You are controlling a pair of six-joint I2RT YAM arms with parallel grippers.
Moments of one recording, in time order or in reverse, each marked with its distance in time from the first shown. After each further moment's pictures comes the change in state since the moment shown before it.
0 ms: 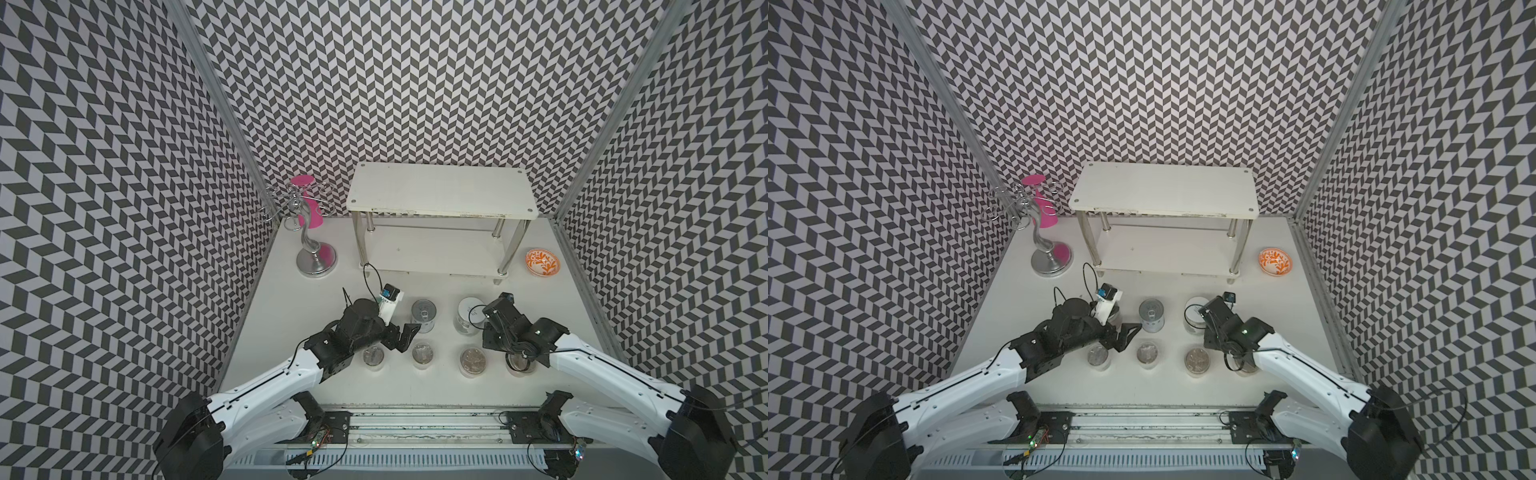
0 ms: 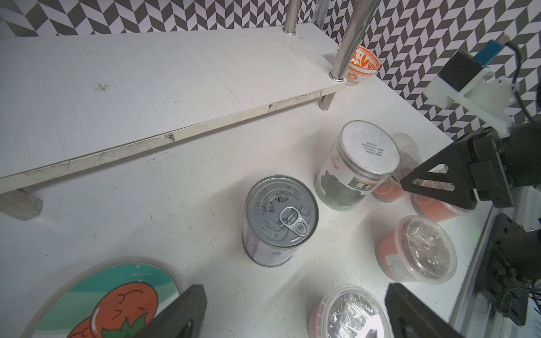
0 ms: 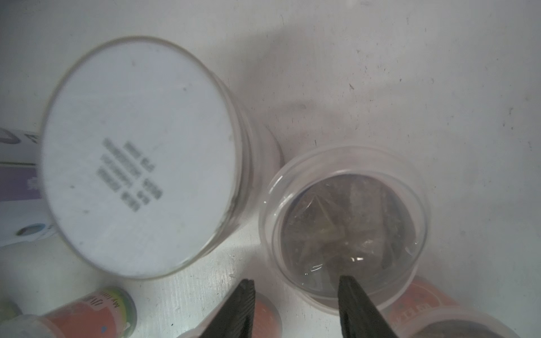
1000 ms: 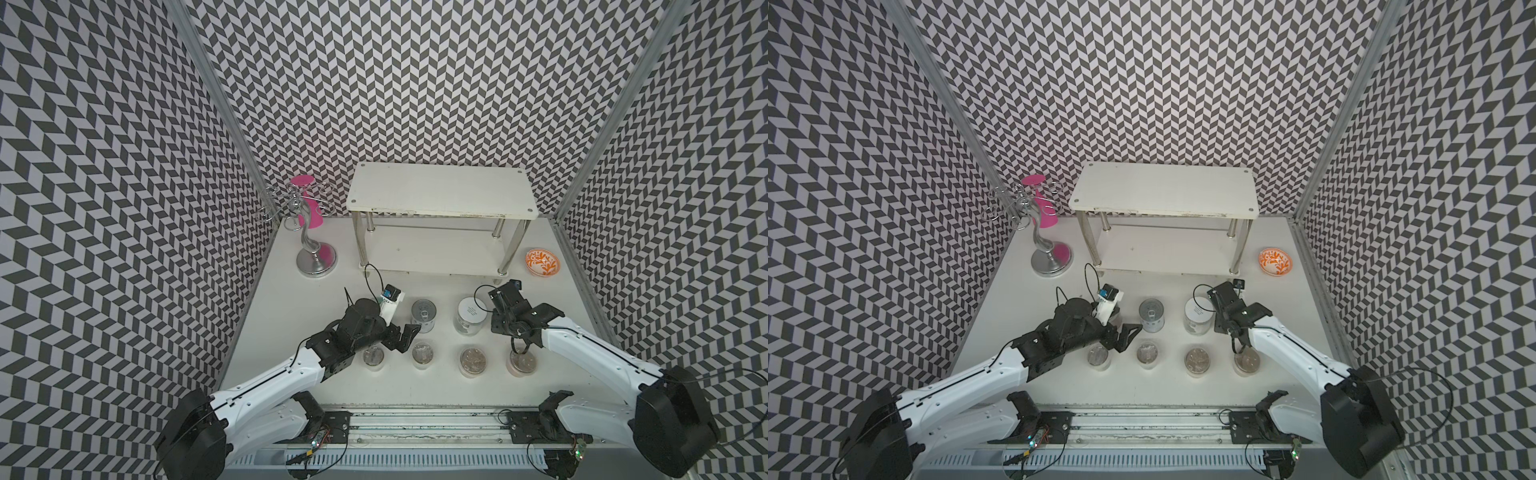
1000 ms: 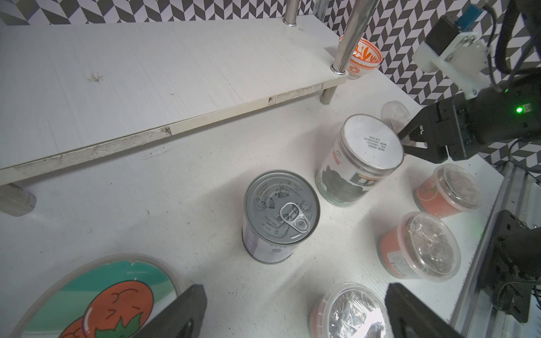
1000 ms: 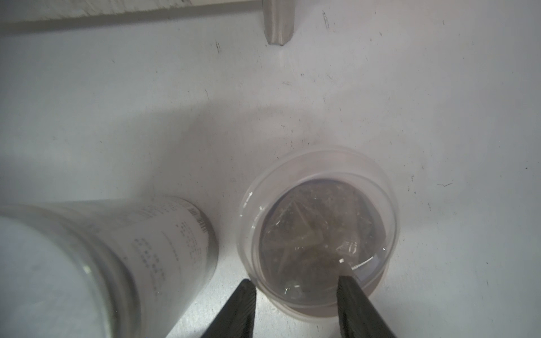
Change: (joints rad) left arm 0.000 0.013 0.000 -0.001 0.003 0.000; right arm -0.187 0.135 0.054 0.060 0.107 -0.175
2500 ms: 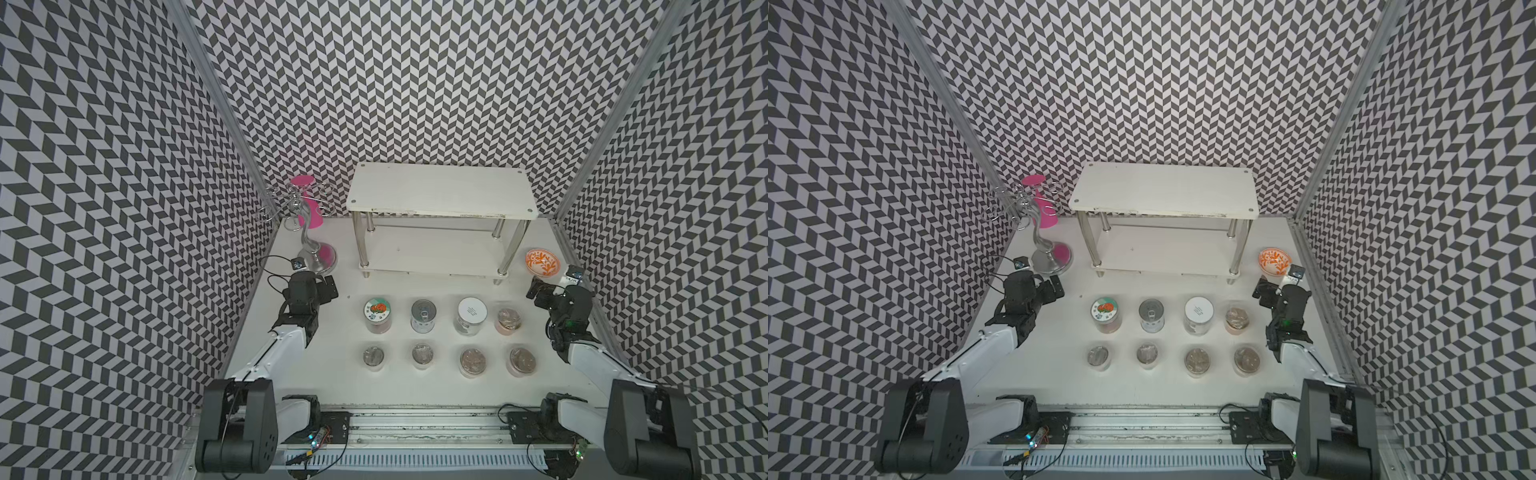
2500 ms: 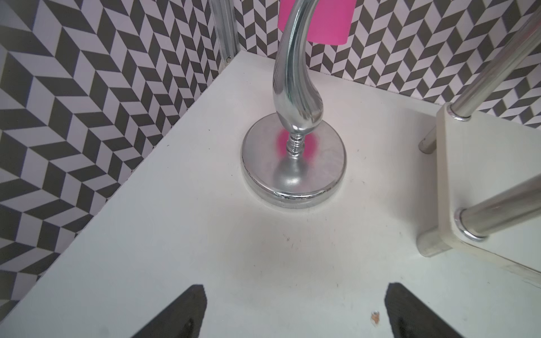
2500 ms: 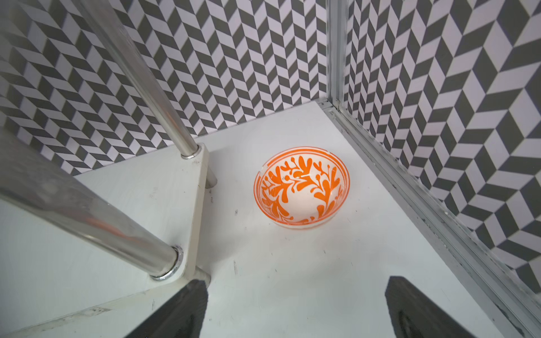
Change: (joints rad) left arm 0.756 0.246 0.011 0.214 -0.354 0.027; right arm -0.648 -0.024 -0.364 1.205 -0.288 -0.448
